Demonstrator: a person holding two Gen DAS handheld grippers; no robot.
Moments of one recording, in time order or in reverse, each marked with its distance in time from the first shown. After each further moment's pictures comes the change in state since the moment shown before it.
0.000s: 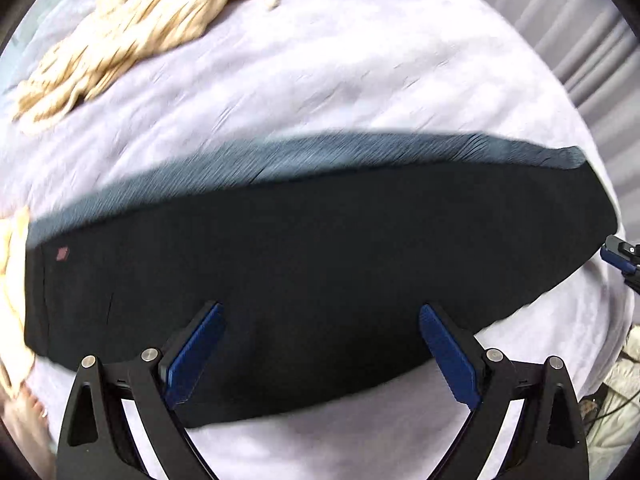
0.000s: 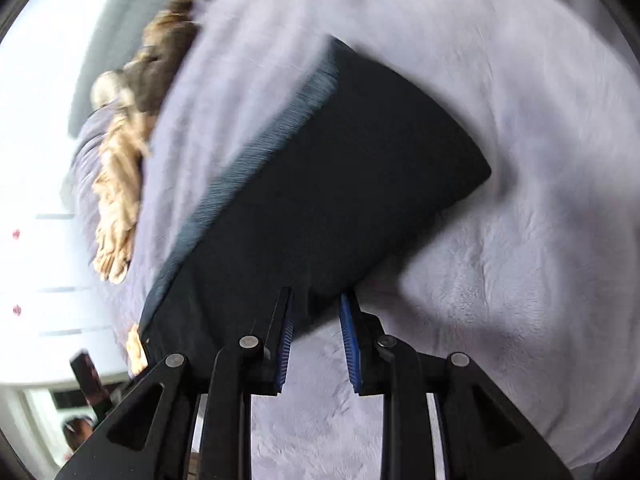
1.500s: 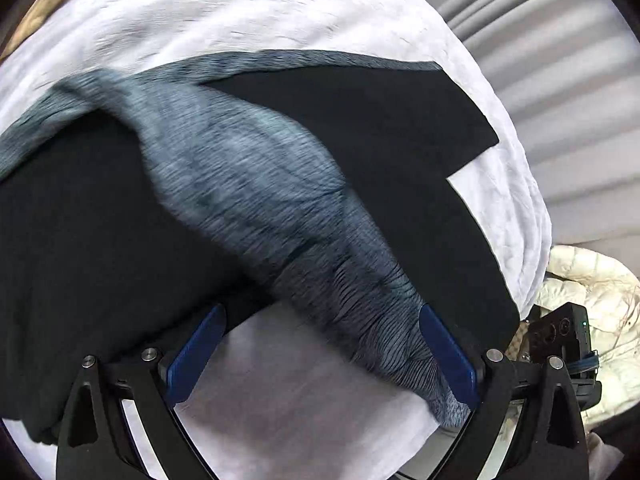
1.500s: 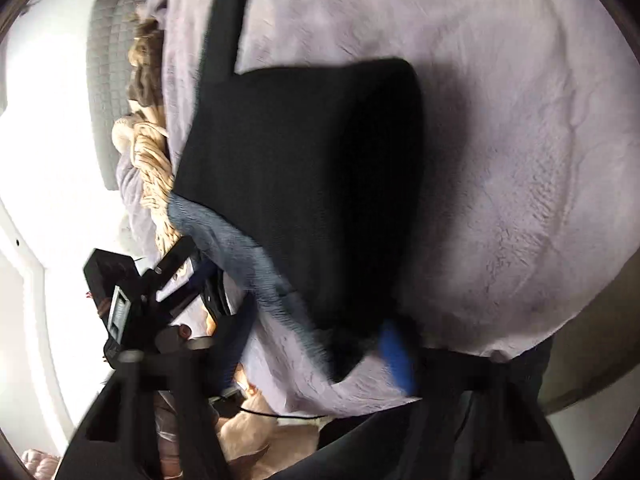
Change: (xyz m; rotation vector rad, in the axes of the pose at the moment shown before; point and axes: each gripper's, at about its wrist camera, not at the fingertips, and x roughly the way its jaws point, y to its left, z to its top) left arm 0.031 -0.094 -0.030 0.173 0.172 -0.422; right arm 0.031 -0.054 -0.200 0.415 0.103 0.302
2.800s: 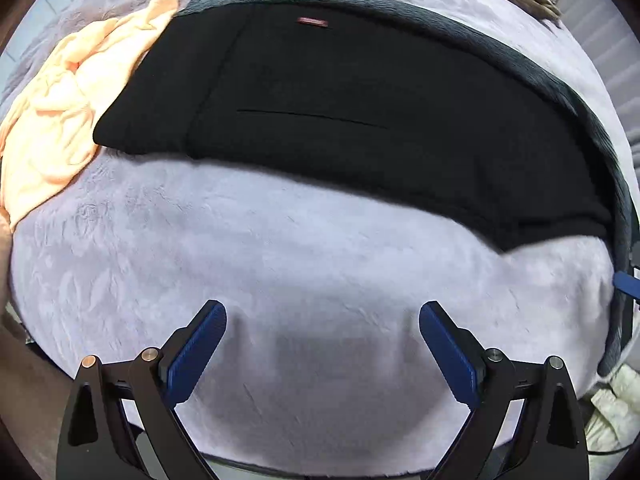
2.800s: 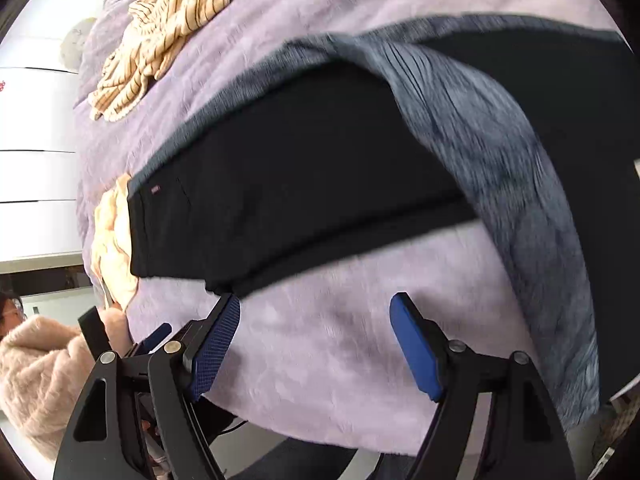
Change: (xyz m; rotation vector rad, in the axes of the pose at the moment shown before) left arm -0.106 0.241 -0.200 -0.530 -0.137 0.407; right arm 0.167 0.240 -0.074 -0.634 0.199 -0.533
